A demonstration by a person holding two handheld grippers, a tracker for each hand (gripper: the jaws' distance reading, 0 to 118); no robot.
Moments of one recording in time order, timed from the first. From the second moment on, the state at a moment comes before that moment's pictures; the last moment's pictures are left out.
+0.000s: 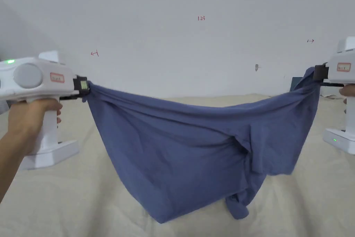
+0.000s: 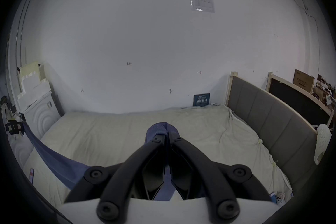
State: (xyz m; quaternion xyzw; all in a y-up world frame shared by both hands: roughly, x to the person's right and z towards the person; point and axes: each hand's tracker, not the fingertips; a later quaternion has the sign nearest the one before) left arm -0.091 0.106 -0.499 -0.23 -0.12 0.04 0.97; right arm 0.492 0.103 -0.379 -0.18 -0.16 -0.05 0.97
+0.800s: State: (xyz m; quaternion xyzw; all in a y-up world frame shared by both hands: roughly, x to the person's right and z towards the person) left arm -0.109 0.015 -0.469 -0.23 -0.10 0.01 0.97; right arm 0.454 0.002 -0.346 -0.24 -0.14 -0.04 0.96
